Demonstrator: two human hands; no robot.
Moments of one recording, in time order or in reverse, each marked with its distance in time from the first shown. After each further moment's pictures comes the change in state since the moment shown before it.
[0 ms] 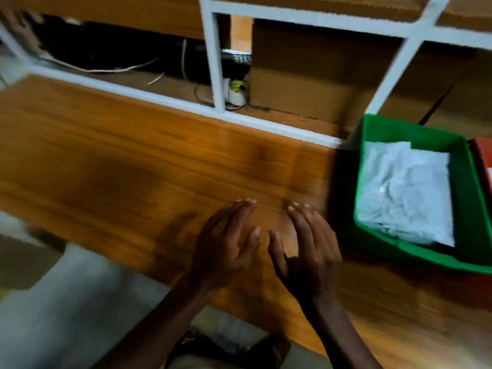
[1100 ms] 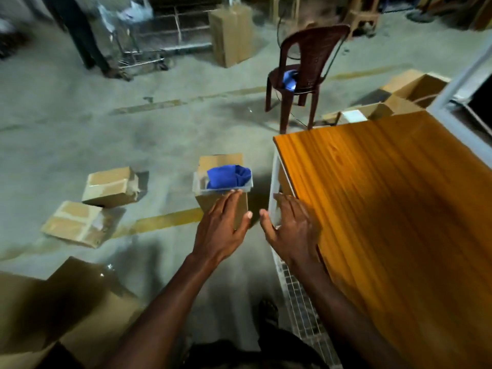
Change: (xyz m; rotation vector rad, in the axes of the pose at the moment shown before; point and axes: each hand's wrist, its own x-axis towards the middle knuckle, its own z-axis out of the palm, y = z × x) left_hand -0.185 -0.659 -0.460 0.421 0.273 -1.116; right_hand 0.075 -0.664 0.641 0.638 -0.588 -0.520
